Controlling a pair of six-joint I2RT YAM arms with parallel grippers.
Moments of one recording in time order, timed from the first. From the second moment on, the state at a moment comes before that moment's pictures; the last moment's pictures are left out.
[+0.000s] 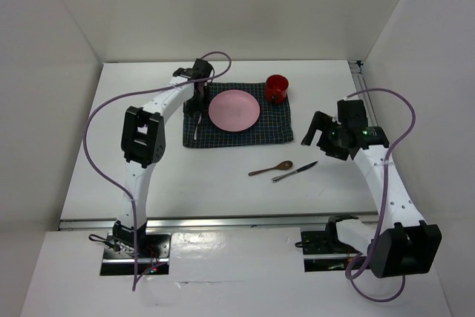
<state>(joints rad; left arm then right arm) -0.33 2.31 2.04 -0.94 -0.21 -0.32 0.05 1.09 1.01 -0.85 -0.10 0.46</state>
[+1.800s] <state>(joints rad) -0.33 1.54 1.50 -0.93 -0.18 -0.41 0.66 1.63 1.00 -0.71 0.26 1.31</state>
